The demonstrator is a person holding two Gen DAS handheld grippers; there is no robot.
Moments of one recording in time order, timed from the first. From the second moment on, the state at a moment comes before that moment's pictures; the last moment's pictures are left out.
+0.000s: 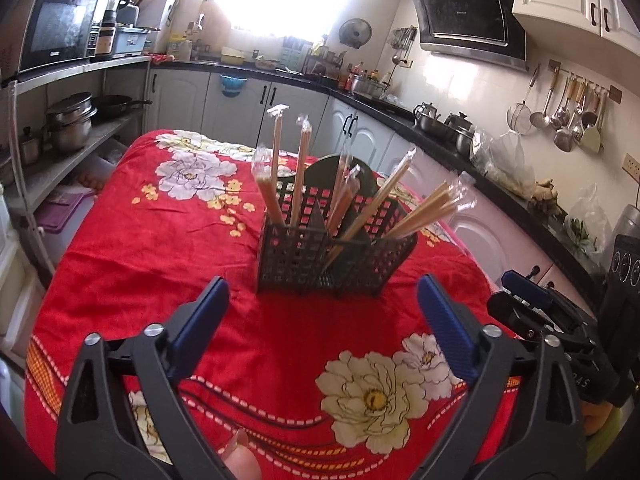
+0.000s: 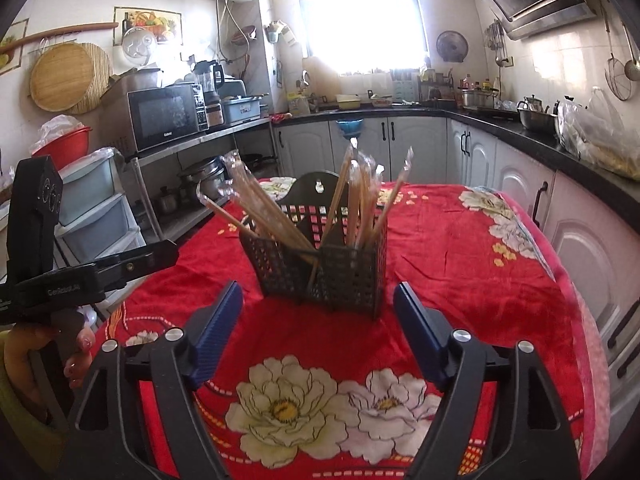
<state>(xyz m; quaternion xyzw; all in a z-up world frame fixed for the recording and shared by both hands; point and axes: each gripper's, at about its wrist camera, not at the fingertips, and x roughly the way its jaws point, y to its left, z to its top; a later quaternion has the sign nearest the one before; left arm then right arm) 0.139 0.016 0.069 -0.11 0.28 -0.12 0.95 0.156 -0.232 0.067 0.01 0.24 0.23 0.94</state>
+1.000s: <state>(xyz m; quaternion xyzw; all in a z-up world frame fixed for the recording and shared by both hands) 0.104 -0.002 0.013 -0.08 0.22 -0.09 0.97 0.136 -0.235 0.005 0.01 0.21 0.17 0.96</state>
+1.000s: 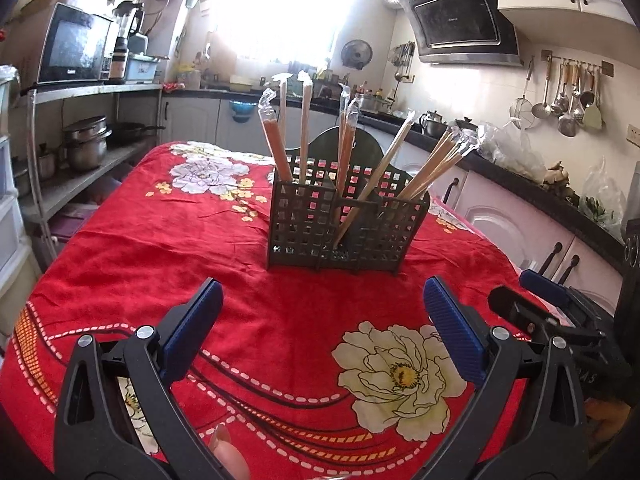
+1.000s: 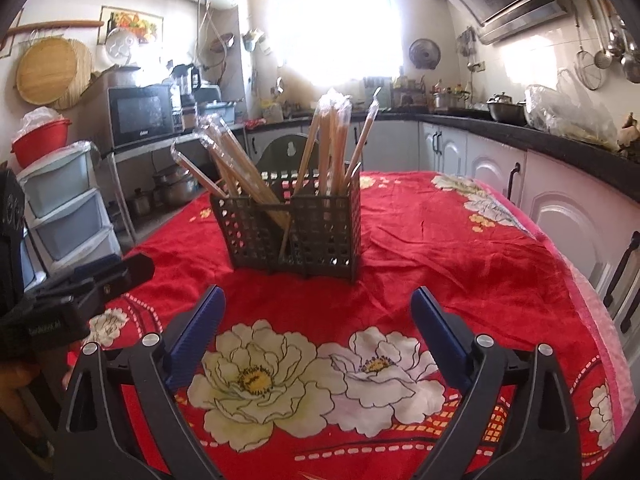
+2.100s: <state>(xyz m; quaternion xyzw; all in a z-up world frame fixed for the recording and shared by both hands) 0.096 0.002 0.002 -0.09 0.17 -0.08 0.98 0.124 -0.227 -0.003 0.00 0.13 0.13 0.98</state>
